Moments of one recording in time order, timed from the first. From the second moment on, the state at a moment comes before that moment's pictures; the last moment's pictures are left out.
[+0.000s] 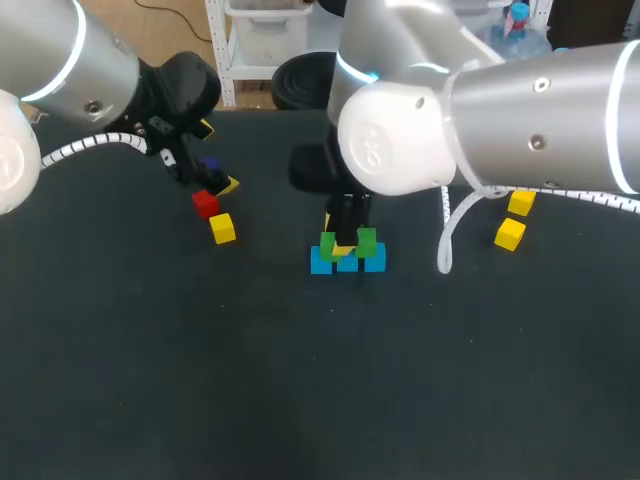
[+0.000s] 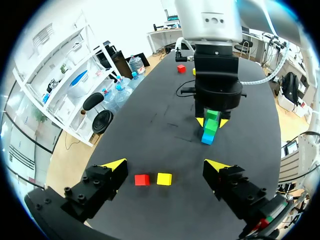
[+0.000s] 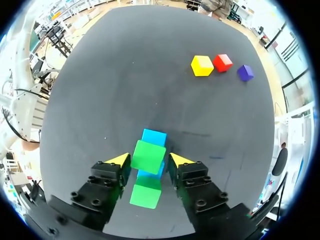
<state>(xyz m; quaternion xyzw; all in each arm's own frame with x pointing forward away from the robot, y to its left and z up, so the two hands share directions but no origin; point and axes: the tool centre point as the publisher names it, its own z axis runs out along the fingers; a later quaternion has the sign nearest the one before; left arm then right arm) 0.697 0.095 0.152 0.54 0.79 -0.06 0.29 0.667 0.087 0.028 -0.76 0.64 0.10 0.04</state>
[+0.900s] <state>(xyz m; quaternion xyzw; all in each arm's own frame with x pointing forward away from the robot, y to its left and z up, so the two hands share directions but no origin) 0.697 0.095 0.152 0.54 0.79 -0.06 0.29 0.666 0.085 0.027 -0.77 0.63 0.10 0.04</state>
